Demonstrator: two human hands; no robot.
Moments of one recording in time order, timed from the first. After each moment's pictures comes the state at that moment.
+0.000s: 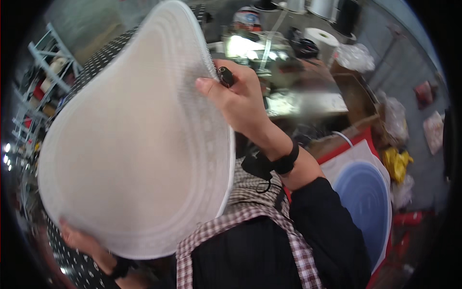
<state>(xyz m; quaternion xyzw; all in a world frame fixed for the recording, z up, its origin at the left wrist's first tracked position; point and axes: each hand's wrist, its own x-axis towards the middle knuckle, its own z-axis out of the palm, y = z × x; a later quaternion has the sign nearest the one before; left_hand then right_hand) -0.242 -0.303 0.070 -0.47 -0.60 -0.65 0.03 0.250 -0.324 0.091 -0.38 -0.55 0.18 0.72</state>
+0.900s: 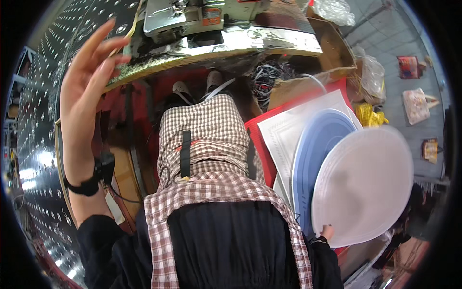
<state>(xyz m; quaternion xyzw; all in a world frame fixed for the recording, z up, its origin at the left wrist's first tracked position) 0.105 -0.298 0.079 -0.79 -0.16 -0.34 -0.48 0.249 -1.076 -0.211 -0.95 0.27 0.09 -0.11</state>
